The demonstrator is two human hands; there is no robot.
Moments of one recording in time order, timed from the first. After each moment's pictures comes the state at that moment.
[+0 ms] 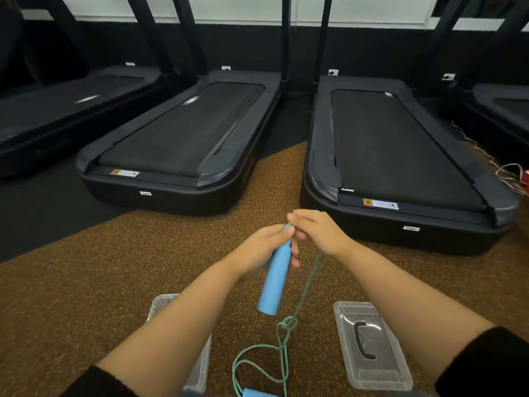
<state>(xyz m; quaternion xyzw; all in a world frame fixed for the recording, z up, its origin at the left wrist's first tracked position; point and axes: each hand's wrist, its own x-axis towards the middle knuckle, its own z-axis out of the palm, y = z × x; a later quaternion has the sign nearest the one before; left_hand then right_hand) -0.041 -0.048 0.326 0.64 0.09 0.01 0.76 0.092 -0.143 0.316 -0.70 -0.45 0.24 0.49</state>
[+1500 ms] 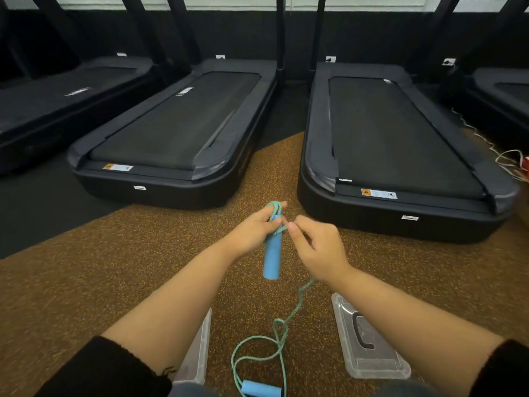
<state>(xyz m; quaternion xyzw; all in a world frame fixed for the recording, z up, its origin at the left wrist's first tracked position) -0.015 -0.028 0.315 0.75 0.15 0.05 0.64 0.056 -0.169 0.299 -0.75 -0.48 -0.06 0.44</state>
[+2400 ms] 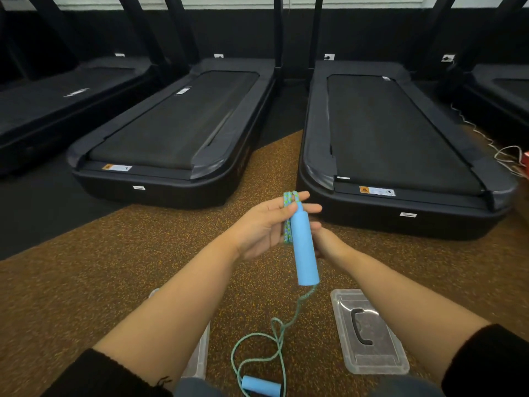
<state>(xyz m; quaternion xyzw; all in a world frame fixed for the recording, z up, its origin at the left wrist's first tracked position) -0.022 -0.054 0.347 0.51 0.02 -0.01 0.86 0.085 -0.168 0.292 -0.71 -0.28 0.39 0.52</state>
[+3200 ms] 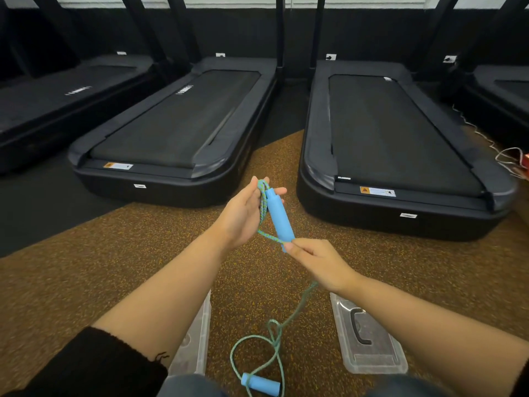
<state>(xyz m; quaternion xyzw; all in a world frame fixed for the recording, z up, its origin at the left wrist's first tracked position) -0.013 -0.024 0.338 0.51 0.12 0.12 0.84 0.051 -0.190 0.291 -0.73 -0.44 0.25 0.46</state>
